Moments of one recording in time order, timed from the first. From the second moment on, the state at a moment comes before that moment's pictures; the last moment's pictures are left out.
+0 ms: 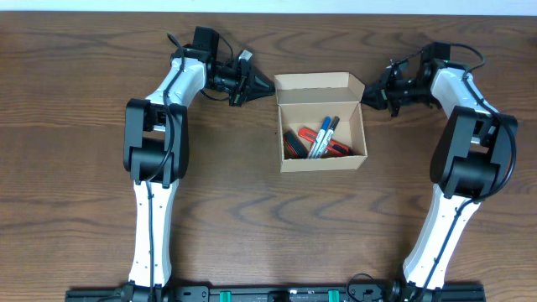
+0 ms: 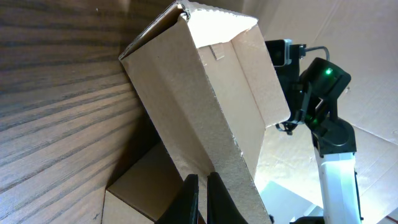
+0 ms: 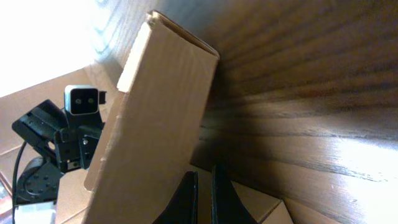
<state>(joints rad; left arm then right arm) -0.17 2.56 2.02 -0.74 1.22 -0.62 -0.19 2.35 1.74 -0.82 -0.94 0.47</state>
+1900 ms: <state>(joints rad) -0.21 2.22 2.02 -0.45 1.51 -0.64 -0.22 2.33 1.72 -0.45 -1.34 0.51</state>
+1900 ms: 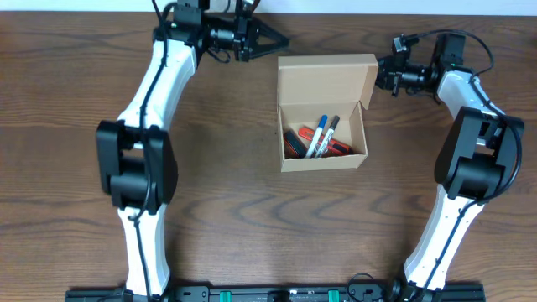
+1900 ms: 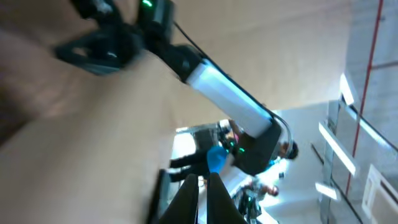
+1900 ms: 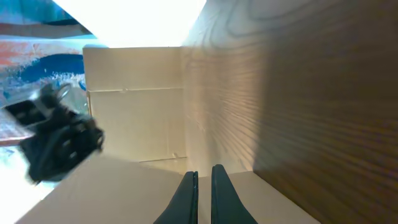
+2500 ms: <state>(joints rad) -0.19 2.18 2.02 -1.11 1.31 -0.14 -0.22 2.15 1.72 -0.44 -1.30 0.58</state>
